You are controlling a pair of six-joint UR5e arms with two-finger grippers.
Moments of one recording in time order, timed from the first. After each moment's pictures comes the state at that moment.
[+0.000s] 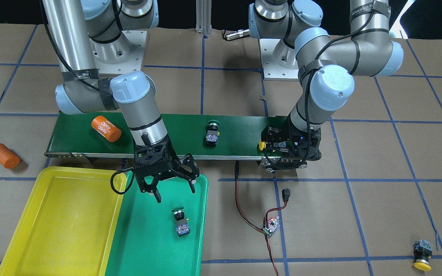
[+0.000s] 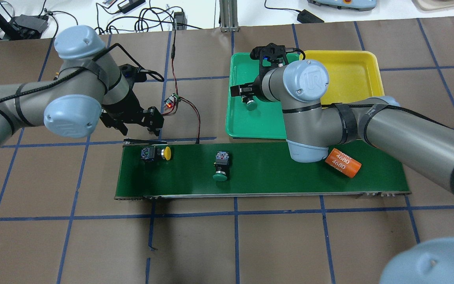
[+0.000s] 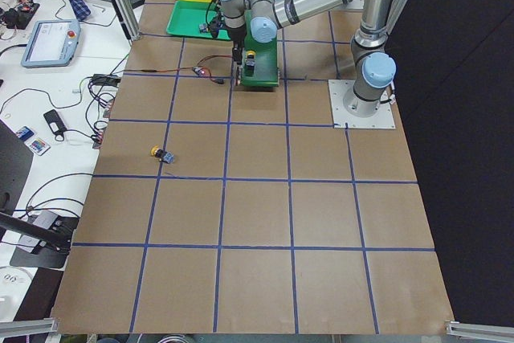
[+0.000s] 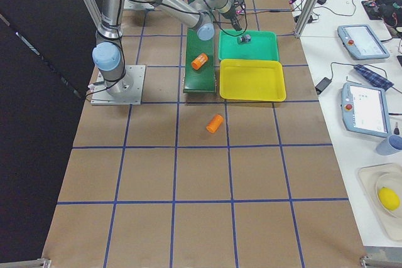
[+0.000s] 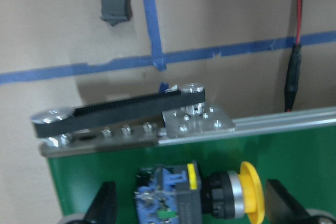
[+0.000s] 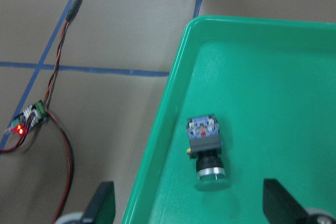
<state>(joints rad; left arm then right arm) -1.51 -1.78 -1.79 -1.23 1.53 0.13 1.78 -1.23 1.92 -2.82 -1.41 0.11</state>
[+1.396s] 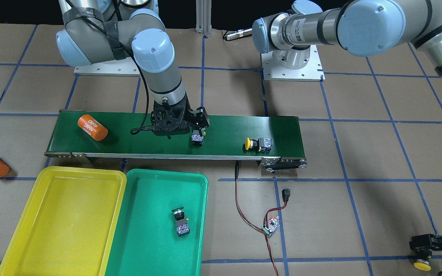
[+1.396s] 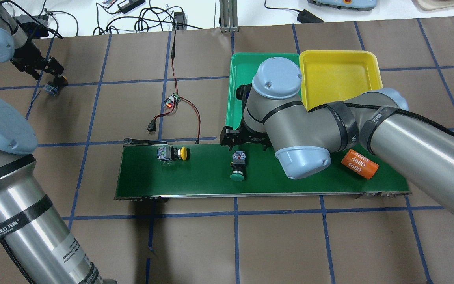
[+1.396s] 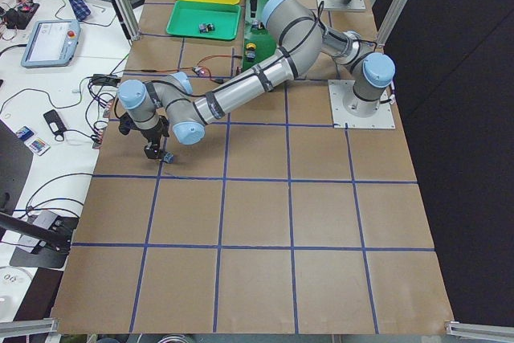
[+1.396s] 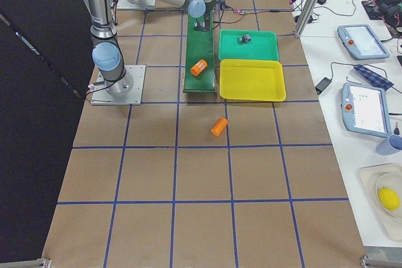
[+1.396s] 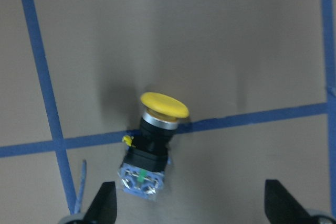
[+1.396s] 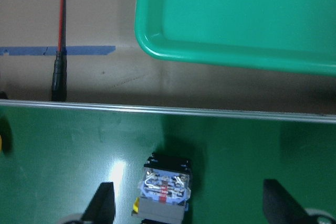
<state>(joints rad) -1.10 -2.50 -0.92 -1.30 1.61 0.63 1.90 -1.34 1.91 -2.21 -1.43 0.31</state>
